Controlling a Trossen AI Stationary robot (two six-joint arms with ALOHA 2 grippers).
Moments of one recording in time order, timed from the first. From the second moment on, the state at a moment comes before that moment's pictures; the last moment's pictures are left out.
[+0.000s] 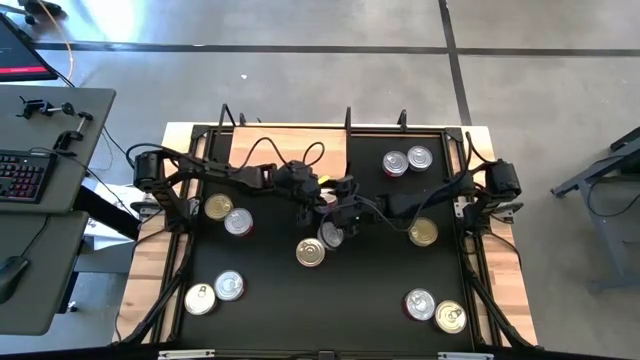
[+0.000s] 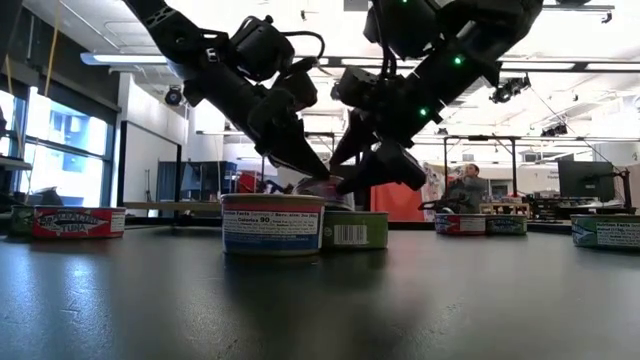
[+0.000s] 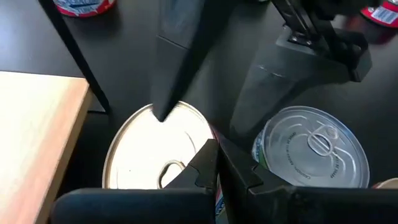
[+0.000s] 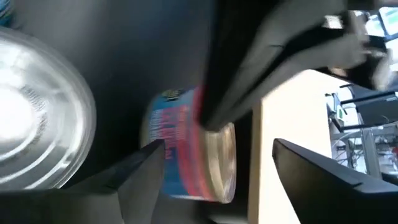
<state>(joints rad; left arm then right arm) 0.19 1.72 0.90 0.13 0.17 0.06 0.06 1.75 0.94 0.09 0.47 -0.60</state>
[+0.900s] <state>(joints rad) 0.14 1.72 0.90 0.18 0.15 0.00 0.06 1.82 0.93 0.14 0.43 -0.54</state>
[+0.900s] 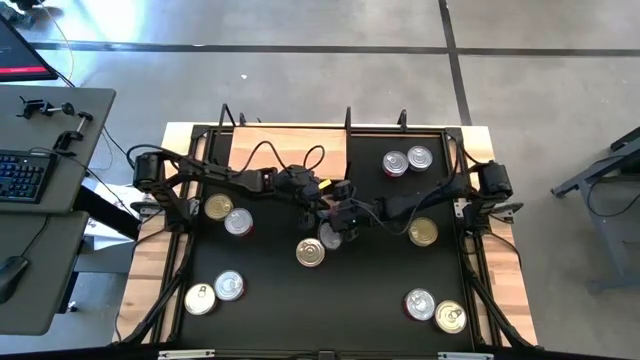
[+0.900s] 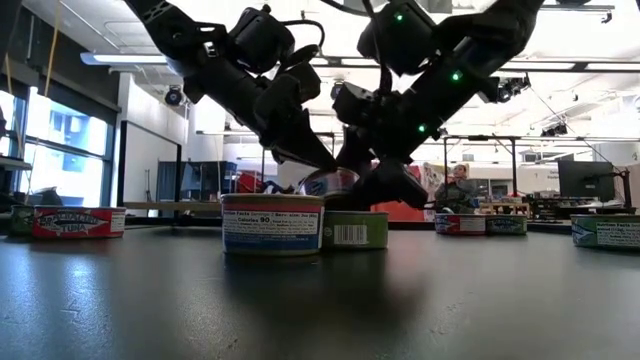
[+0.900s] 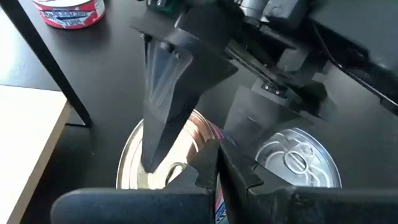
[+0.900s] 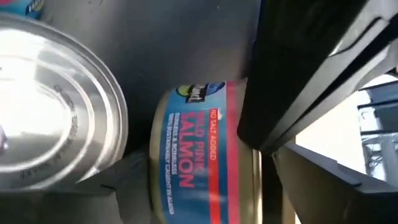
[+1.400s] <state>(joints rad) 0.16 1.54 0.90 -0.01 0.10 0.11 0.06 1.82 0.95 0.12 0.45 -0.28</state>
